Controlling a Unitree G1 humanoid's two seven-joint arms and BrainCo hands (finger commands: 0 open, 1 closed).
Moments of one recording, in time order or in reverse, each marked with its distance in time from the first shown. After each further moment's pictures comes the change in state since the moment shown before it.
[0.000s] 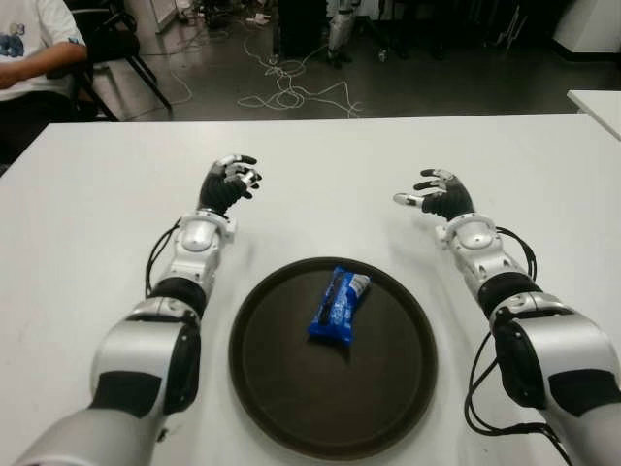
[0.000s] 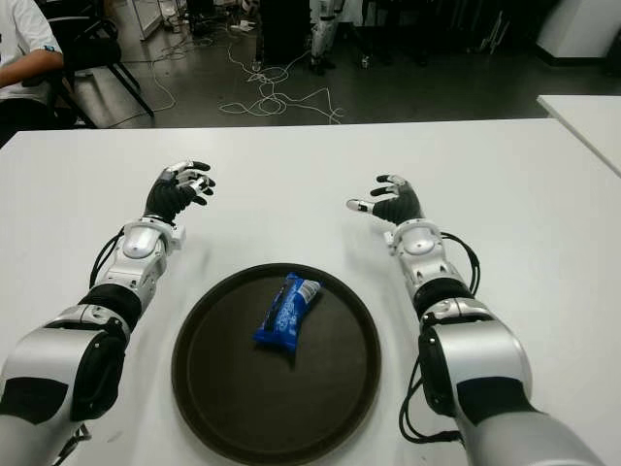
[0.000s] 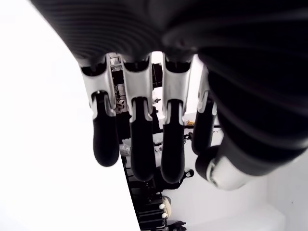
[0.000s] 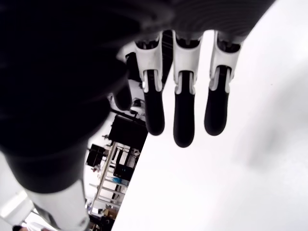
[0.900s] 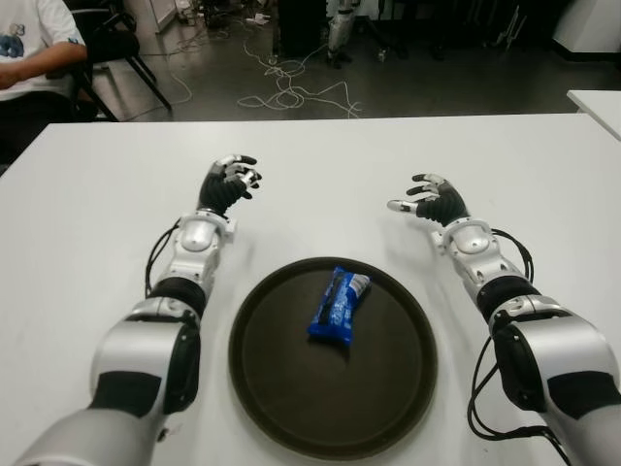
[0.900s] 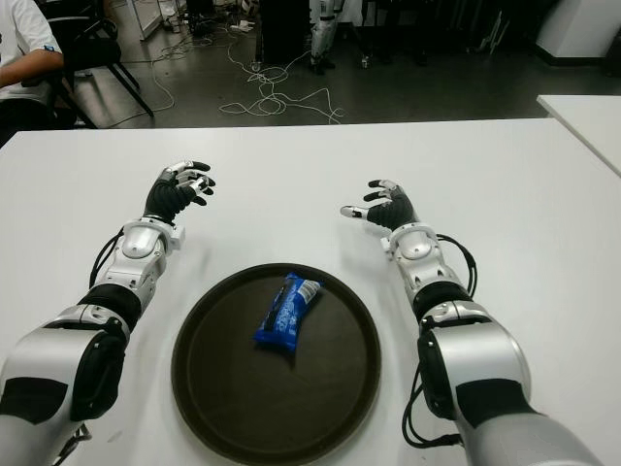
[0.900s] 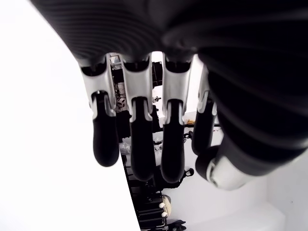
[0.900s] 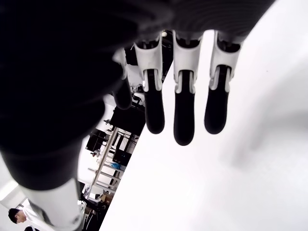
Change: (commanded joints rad) left arm 0.001 -0.001 -0.001 0.002 0.006 -0.001 0.001; right arm 0.002 0.003 0.005 0.007 -0.011 0.012 0.057
